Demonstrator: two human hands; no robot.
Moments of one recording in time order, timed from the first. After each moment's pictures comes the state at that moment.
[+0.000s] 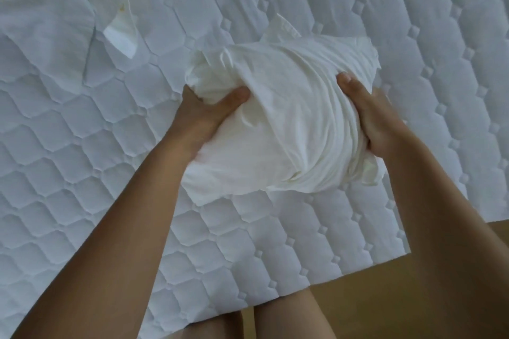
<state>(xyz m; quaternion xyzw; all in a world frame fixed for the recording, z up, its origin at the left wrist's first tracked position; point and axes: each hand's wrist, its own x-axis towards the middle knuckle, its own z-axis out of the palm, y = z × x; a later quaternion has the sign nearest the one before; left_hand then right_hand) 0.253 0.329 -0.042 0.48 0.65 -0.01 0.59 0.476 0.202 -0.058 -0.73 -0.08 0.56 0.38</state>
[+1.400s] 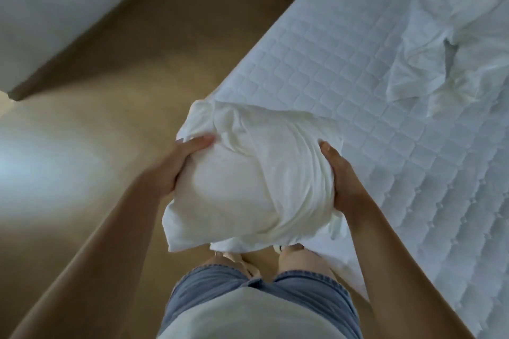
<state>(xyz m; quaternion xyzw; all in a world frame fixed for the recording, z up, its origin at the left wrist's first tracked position) -0.185 -0.057 0.225 0.10 0.70 0.39 0.59 0.066 0.069 0.158 -0.49 -0.39 0.76 0.17</state>
